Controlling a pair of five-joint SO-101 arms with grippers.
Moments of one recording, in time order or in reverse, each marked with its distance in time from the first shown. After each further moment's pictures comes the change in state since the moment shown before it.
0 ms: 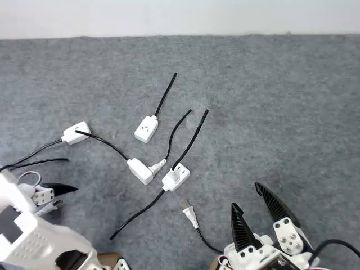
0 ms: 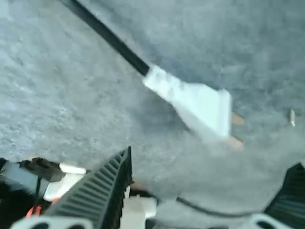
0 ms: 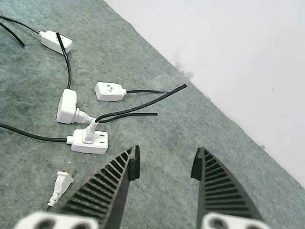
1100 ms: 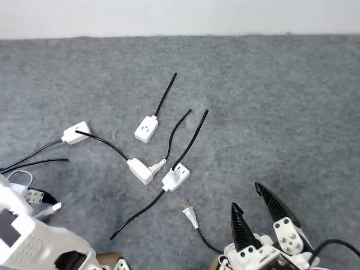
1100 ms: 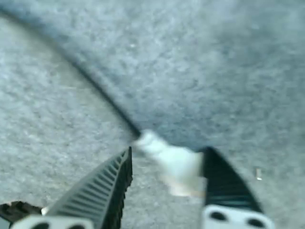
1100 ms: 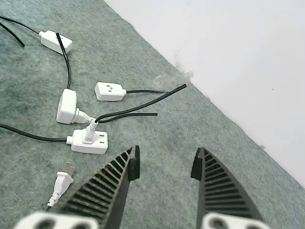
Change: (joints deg) left arm -3.3 -0.1 0.0 -10.8 3.3; right arm 0.0 0.0 0.0 0.0 0.0
